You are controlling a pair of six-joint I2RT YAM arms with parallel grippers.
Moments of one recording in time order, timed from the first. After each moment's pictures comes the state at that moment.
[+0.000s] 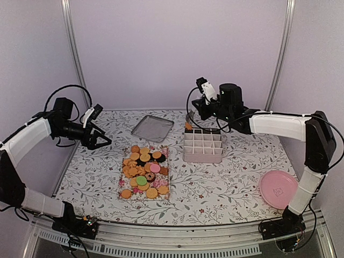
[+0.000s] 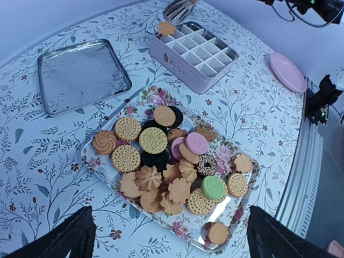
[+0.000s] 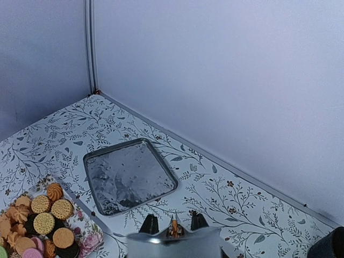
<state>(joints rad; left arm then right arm) -0.01 1.27 1.03 -0.75 0.82 0.51 0.65 1.78 1.31 0.26 0.02 -0.10</state>
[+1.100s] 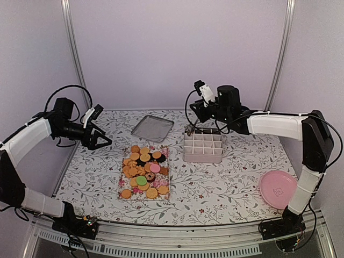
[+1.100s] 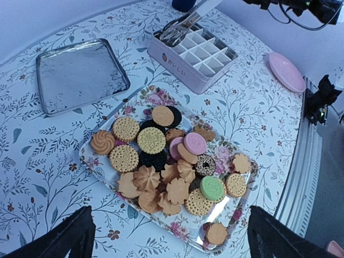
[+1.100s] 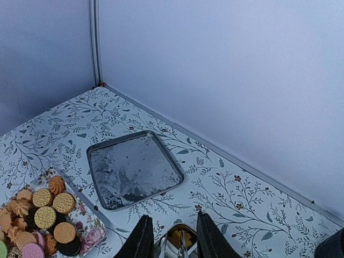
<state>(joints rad) -0.02 1.27 1.03 -0.75 0.83 0.50 0.64 1.81 1.32 0.25 -0.01 -0.10</state>
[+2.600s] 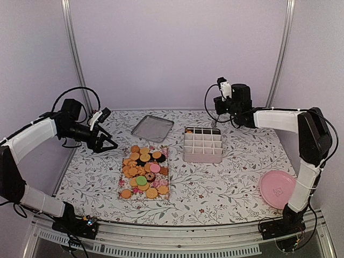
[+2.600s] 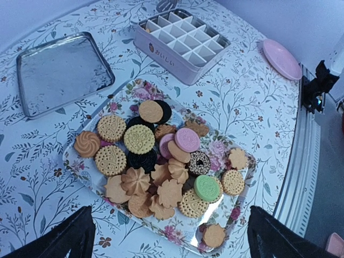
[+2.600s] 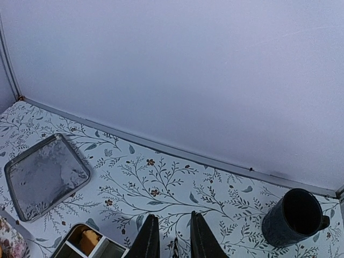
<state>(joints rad) -0.10 1.32 1.02 -0.72 0.80 0.50 0.46 1.87 1.34 0.27 0.14 -0.05</state>
